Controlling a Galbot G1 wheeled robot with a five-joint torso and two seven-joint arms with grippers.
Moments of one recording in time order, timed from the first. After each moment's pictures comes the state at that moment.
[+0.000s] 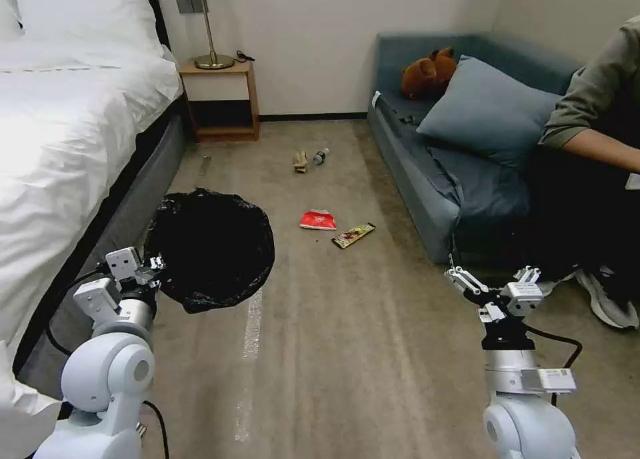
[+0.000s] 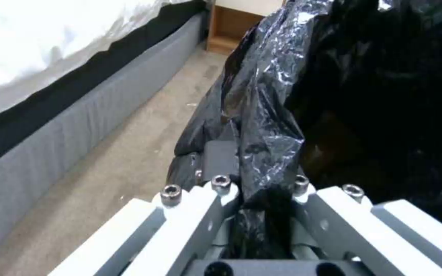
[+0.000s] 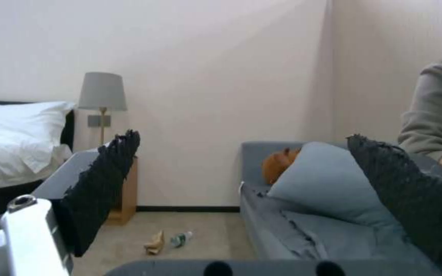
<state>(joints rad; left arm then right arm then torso) 1.30 -1.31 -0.70 -2.18 -0.55 0.54 -0.37 -1.54 1.35 0.60 2.12 0.20 0.36 0.04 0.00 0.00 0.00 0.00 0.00</state>
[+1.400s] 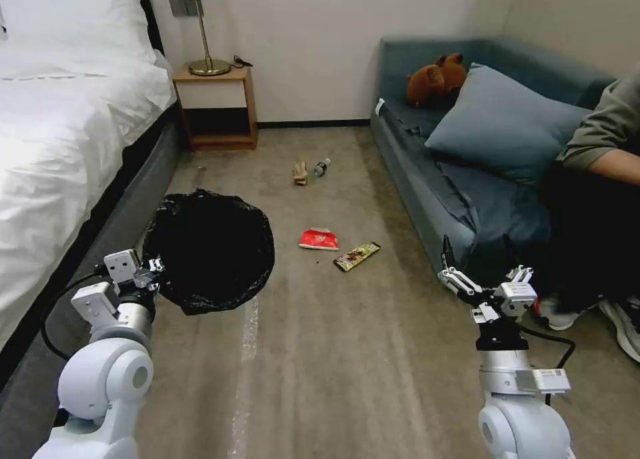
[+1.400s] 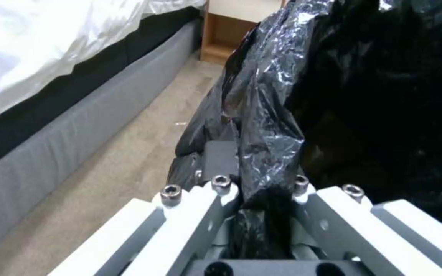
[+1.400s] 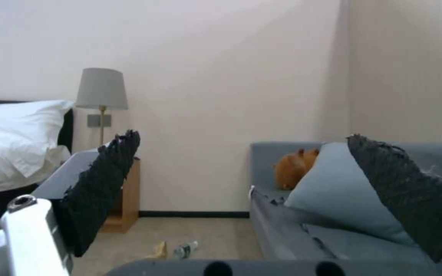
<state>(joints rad) 1.33 -1.31 -0.70 -2.21 -0.53 0.53 -0.37 -1.55 1.35 0.58 2.14 0.19 0.36 0.03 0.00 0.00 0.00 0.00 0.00</state>
